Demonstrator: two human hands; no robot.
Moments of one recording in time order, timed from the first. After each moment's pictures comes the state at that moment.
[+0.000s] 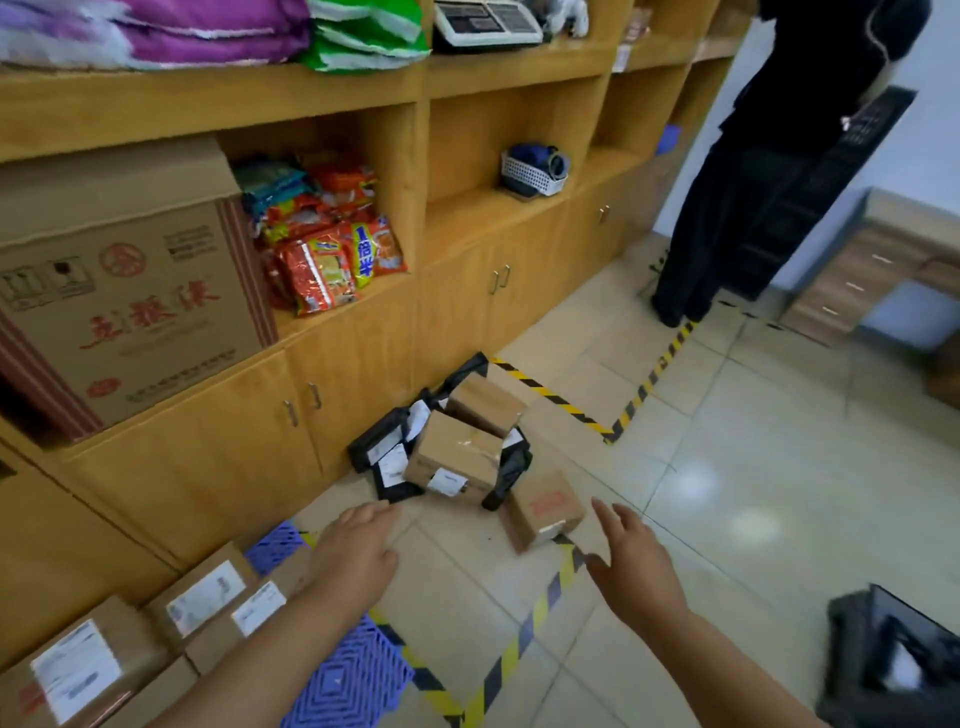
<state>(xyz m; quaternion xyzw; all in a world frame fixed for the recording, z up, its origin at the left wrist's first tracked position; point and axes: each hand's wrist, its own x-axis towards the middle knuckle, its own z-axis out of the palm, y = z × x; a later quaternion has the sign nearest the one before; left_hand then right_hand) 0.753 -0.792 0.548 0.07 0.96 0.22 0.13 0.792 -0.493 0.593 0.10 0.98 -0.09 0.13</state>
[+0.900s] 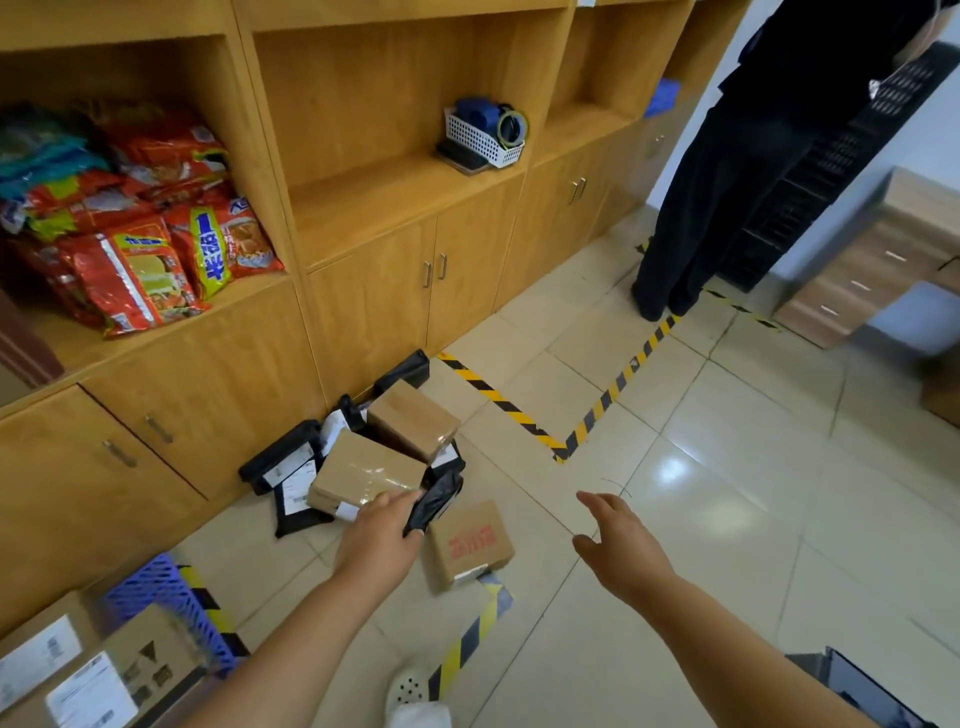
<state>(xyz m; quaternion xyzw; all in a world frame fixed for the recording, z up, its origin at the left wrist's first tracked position) 0.526 -0.504 0.522 -0.02 0.93 0.31 0.19 0.547 -0.238 0.575 0.07 0.97 -0.15 0.19</state>
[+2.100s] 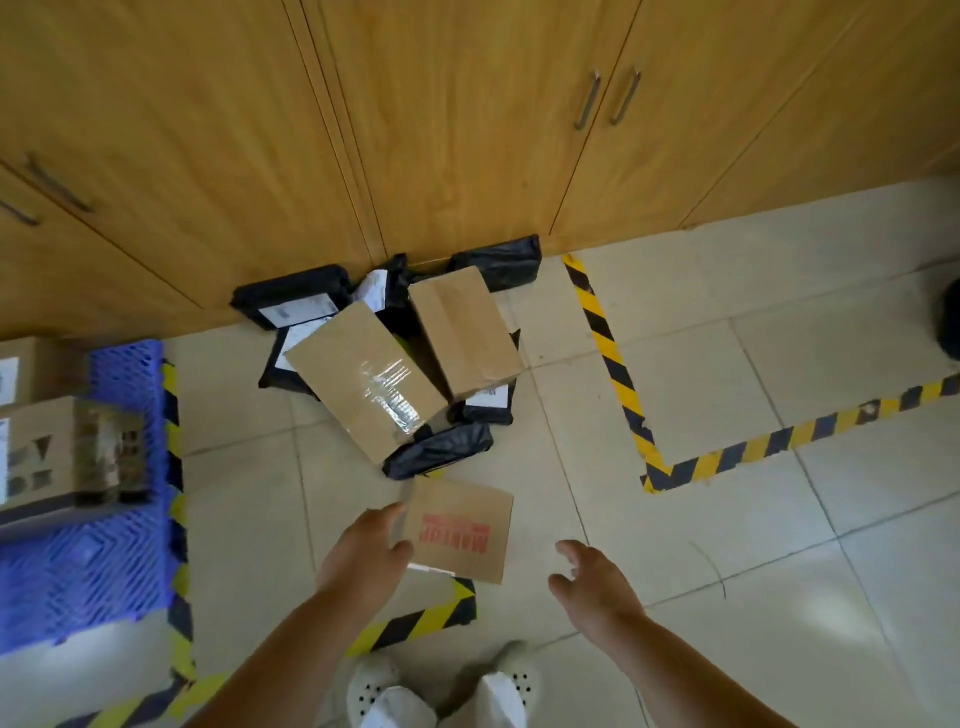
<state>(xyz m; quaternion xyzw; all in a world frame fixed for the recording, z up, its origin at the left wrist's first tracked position) 0.356 -0.355 0.207 -0.37 0.81 0.36 0.28 0.260 -0.134 0.191 -0.02 0.87 -0.11 0.48</state>
